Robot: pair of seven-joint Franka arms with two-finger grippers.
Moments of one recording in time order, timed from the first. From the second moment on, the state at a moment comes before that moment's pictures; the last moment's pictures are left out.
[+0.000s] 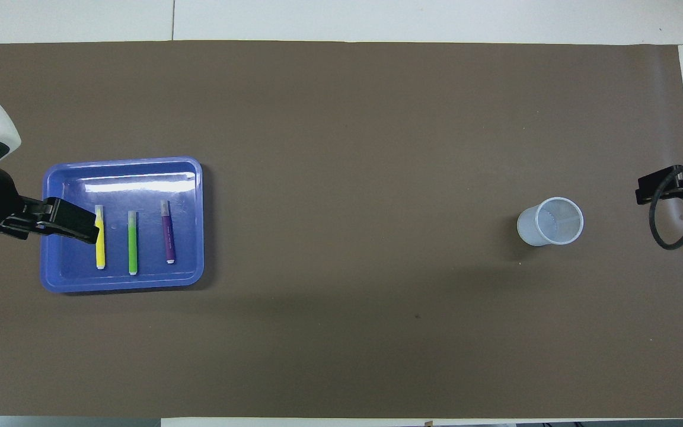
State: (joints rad) left arm -0.12 -0.05 -0.05 -1.57 -0.07 1.34 -0.03; right arm -0.02 -0.03 -0.05 -1.68 -0.06 1.57 -0.06
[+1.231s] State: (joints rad) left arm -0.01 -0.09 -0.03 -1.81 -0.07 1.54 0.11; right arm -0.02 -0.03 -0.05 -1.68 -0.06 1.57 -0.06
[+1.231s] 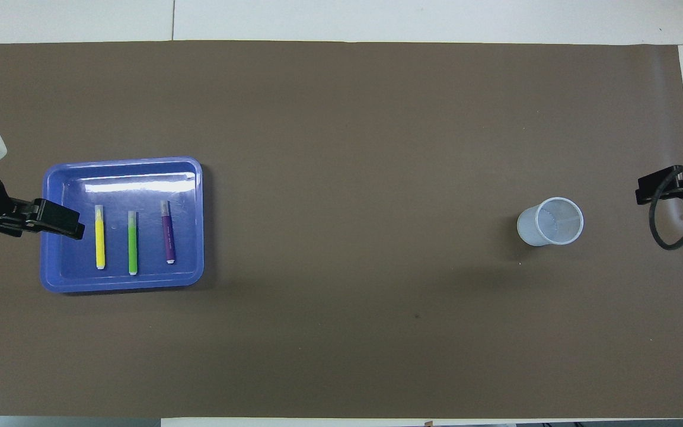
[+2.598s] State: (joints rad) left arm 0.14 0.10 -0.03 -2.26 -0.07 2.26 0.34; right arm -0.02 -0.03 -0.05 -1.68 -0.06 1.57 -0.06
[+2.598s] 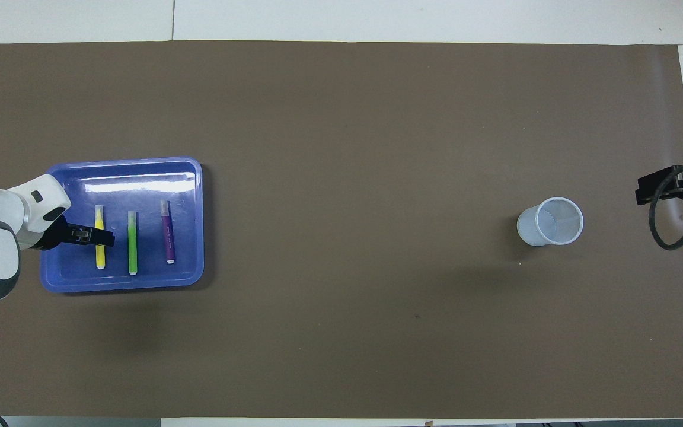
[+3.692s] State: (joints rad) left arm 0.14 0.13 -0.03 -2.25 -0.01 2.29 0.29; right arm -0.02 -0.03 -0.03 -1.68 -0.06 1.57 -0.06
